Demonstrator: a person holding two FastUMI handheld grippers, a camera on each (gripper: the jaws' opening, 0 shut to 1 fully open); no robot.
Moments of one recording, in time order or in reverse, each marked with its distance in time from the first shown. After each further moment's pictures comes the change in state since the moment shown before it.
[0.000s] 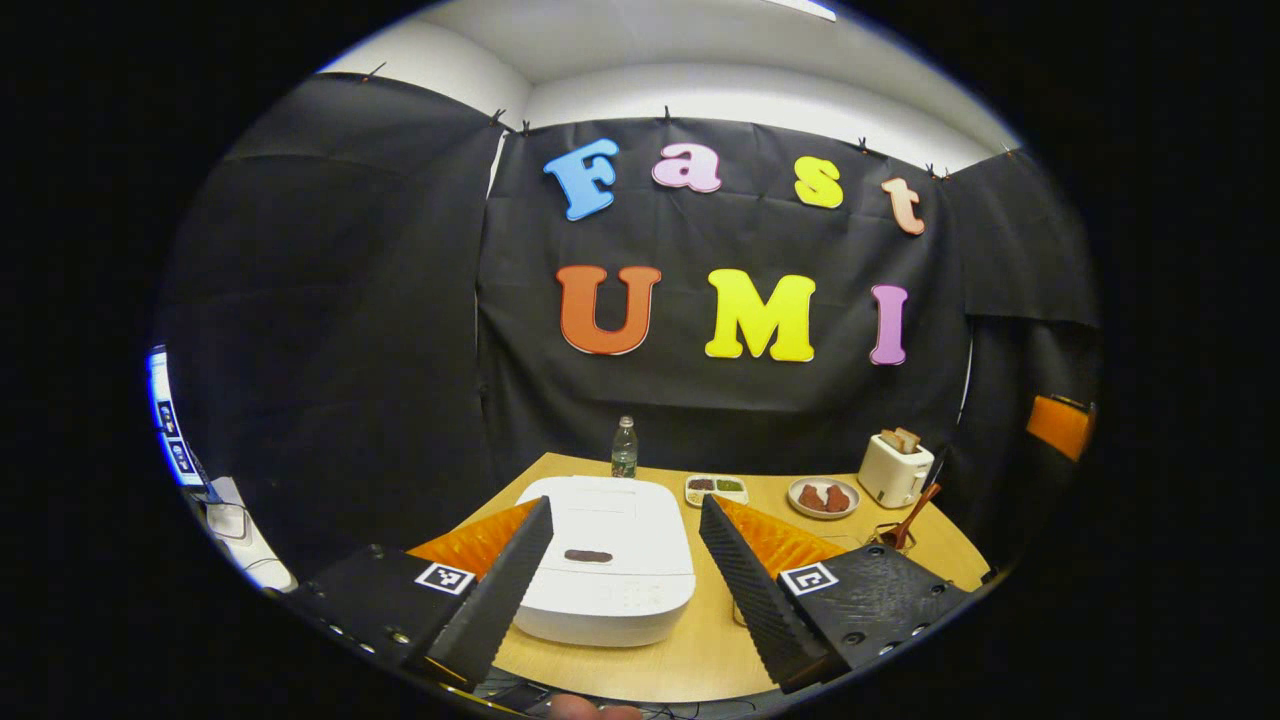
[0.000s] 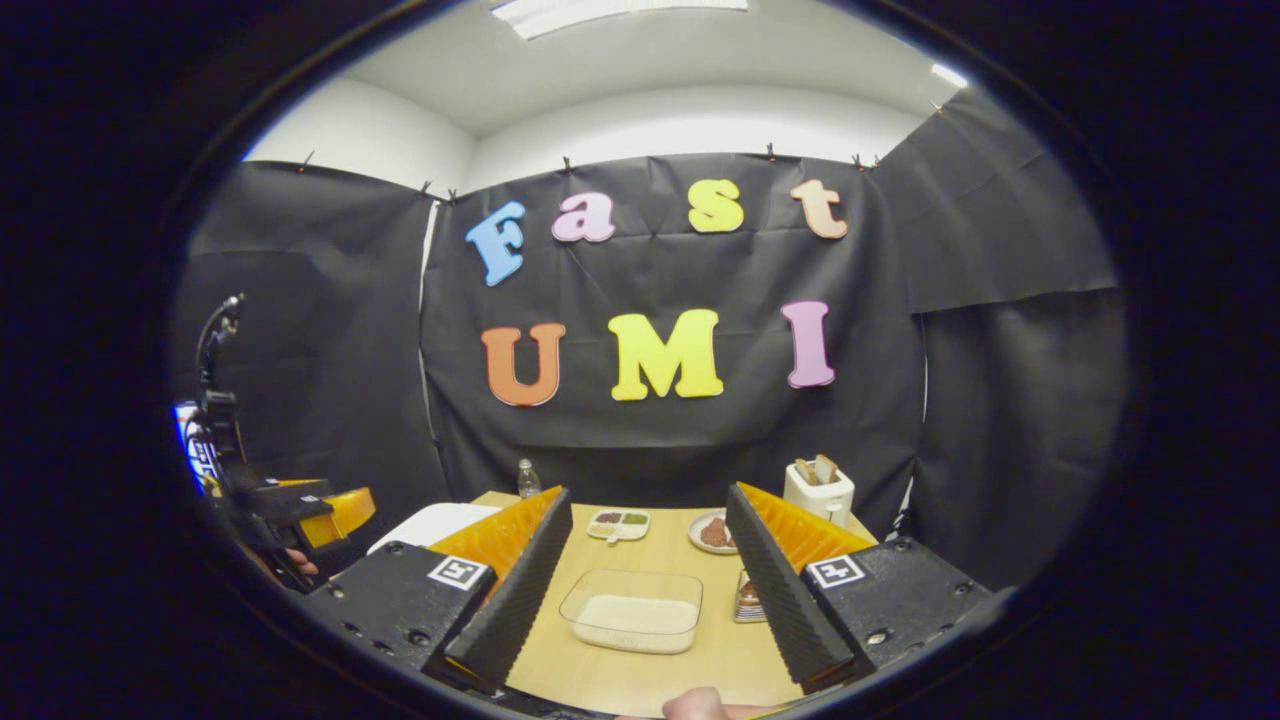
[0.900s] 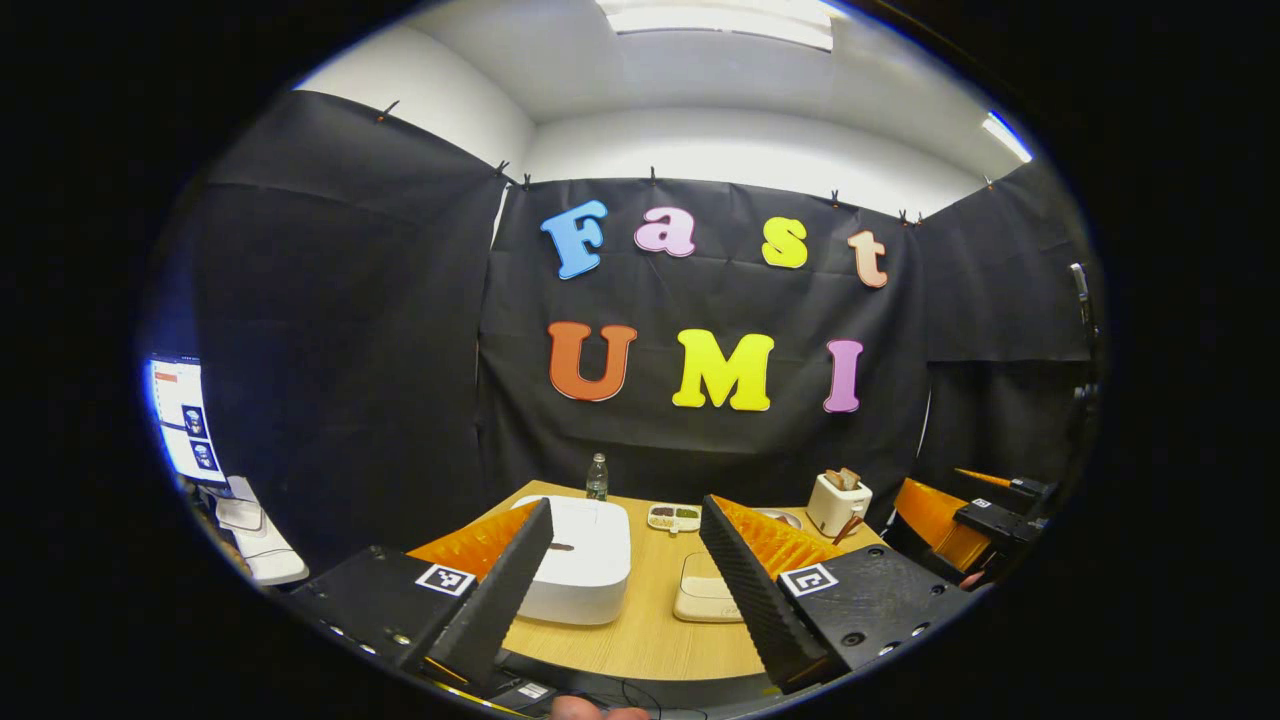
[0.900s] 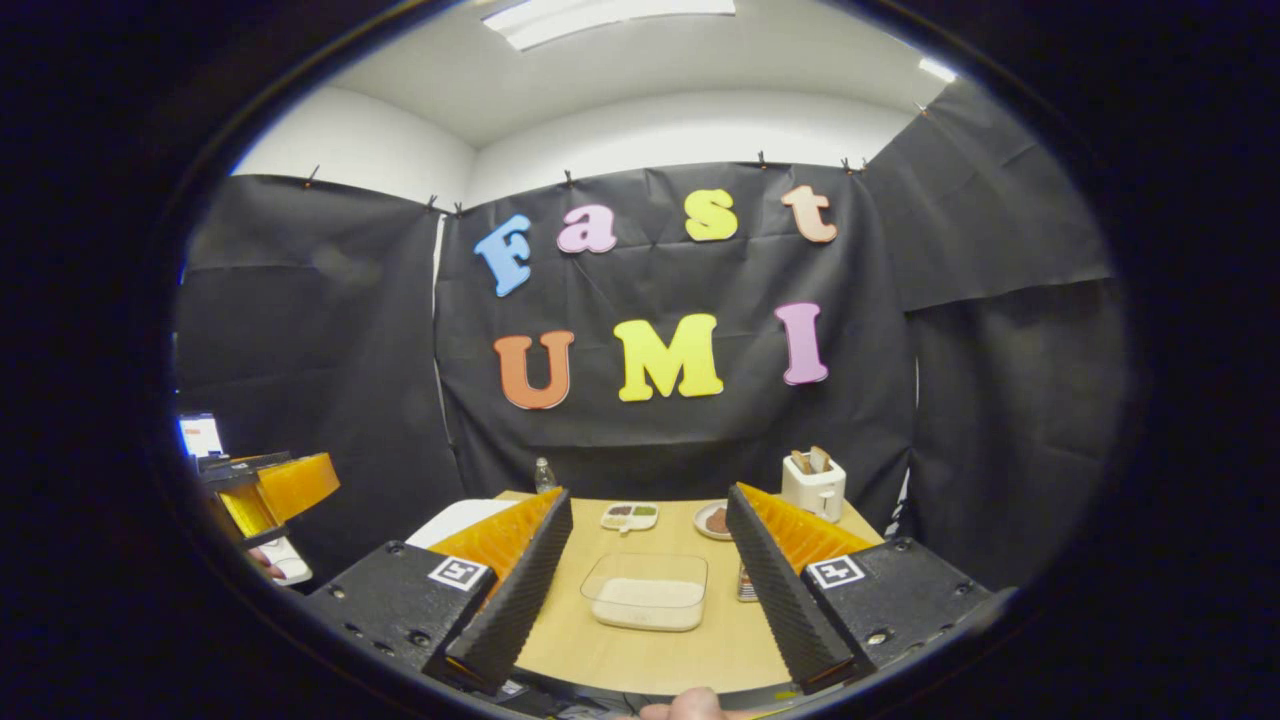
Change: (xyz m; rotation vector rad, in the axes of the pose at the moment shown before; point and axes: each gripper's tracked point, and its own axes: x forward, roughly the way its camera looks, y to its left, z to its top) left arm -0.116 -0.035 0.049 -0.031 -0.102 -0.023; right arm -0.064 0.012 0.001 0.022 0.006 -0.017
